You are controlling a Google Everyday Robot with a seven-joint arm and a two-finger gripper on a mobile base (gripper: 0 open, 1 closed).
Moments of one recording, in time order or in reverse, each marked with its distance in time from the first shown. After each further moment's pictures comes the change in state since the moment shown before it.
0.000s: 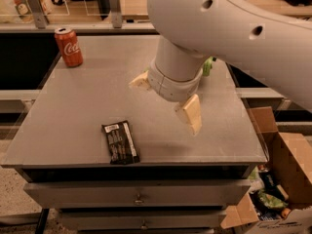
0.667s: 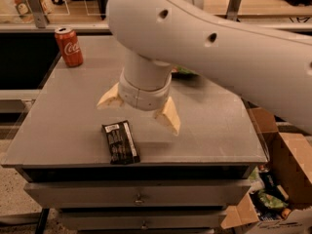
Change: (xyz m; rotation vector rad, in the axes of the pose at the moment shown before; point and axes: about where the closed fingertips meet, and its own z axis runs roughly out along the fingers) arm -0.052 -0.028 0.016 -0.013 -0.062 -0.369
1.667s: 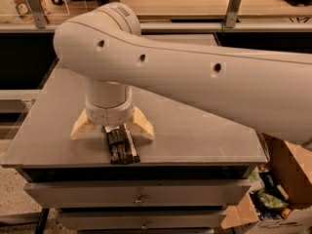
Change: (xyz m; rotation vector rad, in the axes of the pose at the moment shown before) arm -0.035 -0.045 0.054 -0.093 -0.088 -0.331
